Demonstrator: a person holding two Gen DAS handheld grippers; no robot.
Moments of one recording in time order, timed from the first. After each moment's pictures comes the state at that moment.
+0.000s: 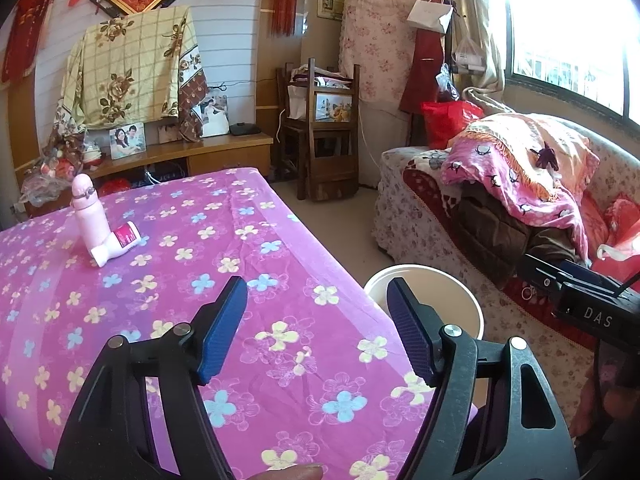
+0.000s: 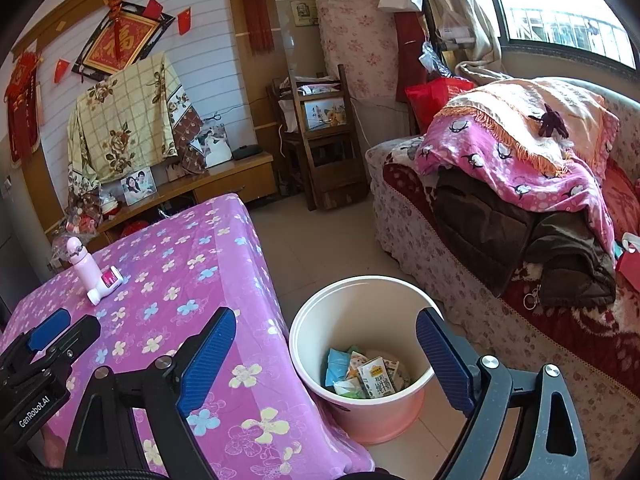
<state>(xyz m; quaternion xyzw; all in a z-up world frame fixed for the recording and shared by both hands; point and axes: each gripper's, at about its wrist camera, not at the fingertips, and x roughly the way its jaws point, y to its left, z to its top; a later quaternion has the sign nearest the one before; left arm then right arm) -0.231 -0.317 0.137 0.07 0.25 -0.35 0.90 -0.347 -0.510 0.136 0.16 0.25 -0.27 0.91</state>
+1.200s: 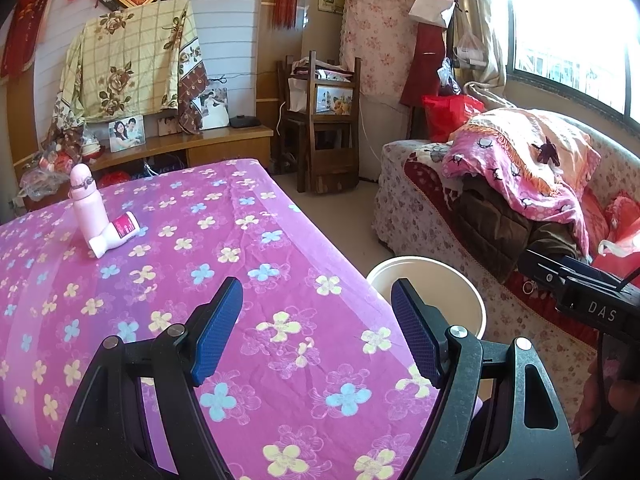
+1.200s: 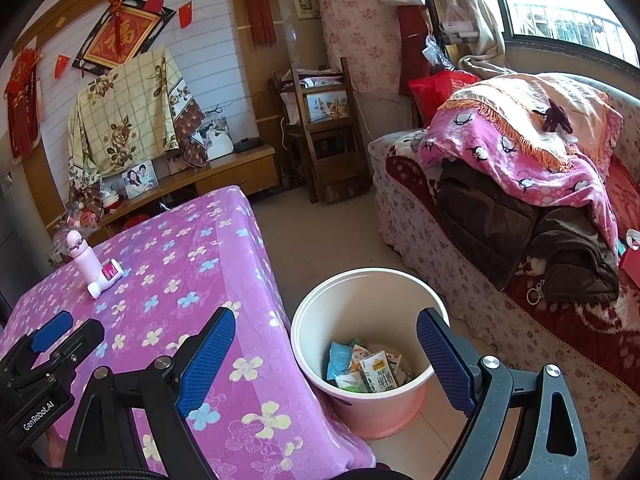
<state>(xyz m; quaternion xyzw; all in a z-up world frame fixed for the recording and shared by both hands) -0.224 -0.306 0.125 0.07 0.26 -0.35 0.90 -0.344 -0.508 0.129 0.16 0.27 -0.27 0.91</state>
